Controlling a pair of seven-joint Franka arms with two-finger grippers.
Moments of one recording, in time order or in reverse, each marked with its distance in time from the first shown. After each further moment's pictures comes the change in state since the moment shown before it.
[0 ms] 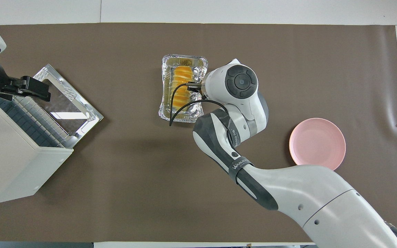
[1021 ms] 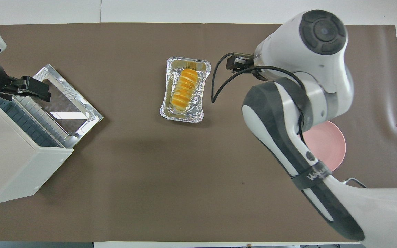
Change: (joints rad) left arm 0.000 0.000 0.000 0.000 0.000 0.000 0.000; right arm -0.178 -0.276 -0.027 0.093 -0.040 -0.513 -0.102
